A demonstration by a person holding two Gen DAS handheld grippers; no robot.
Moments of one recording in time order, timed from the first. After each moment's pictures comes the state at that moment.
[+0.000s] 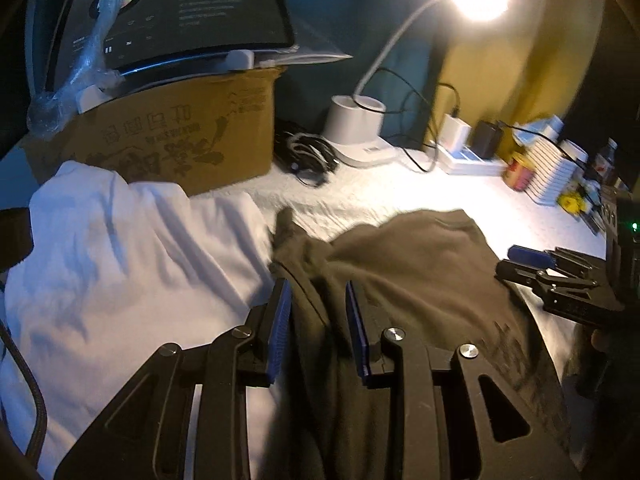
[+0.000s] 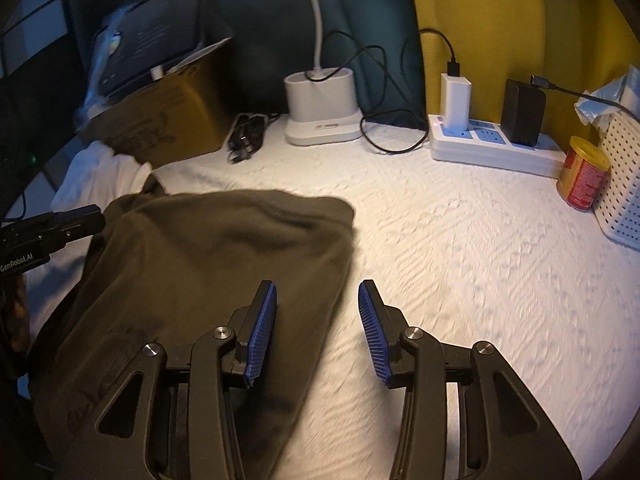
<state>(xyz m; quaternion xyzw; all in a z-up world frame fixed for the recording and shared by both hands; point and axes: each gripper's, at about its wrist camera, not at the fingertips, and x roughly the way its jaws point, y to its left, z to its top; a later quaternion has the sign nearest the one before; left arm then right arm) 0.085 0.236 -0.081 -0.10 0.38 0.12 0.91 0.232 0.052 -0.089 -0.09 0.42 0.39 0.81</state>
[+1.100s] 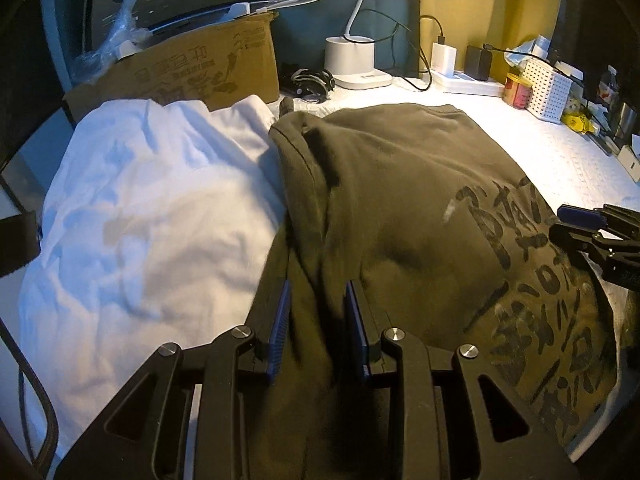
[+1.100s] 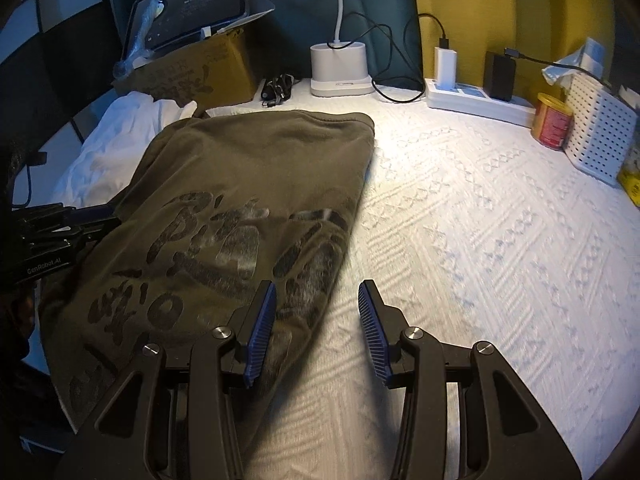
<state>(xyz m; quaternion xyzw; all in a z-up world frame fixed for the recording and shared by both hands) 0.020 0.191 -0.116 -0.04 0.43 0.16 0.89 0.143 0.005 -0.093 -0.10 0.44 0.38 0.81</state>
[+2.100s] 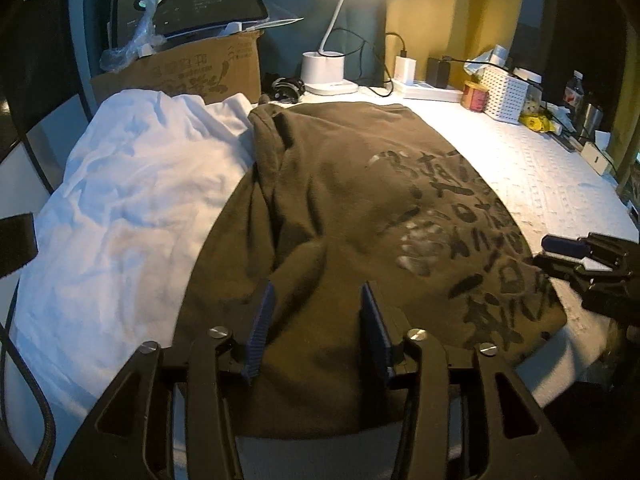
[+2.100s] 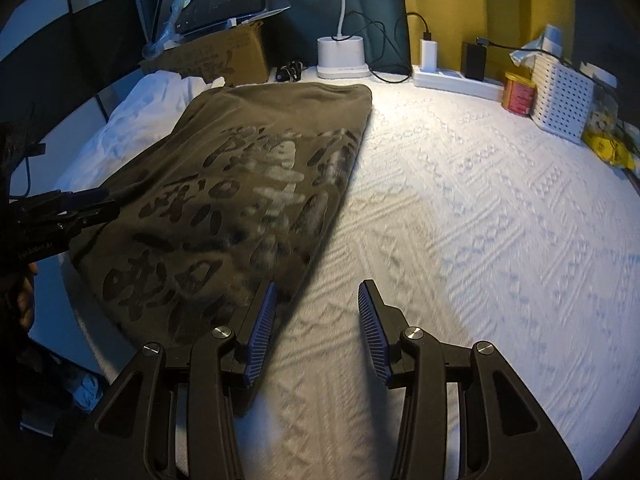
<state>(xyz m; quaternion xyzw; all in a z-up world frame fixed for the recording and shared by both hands) -0.051 0.141 -0.109 -0.06 0.40 0.13 0.91 0.055 -0.045 -0.091 -0.11 0.44 0.37 0.81</state>
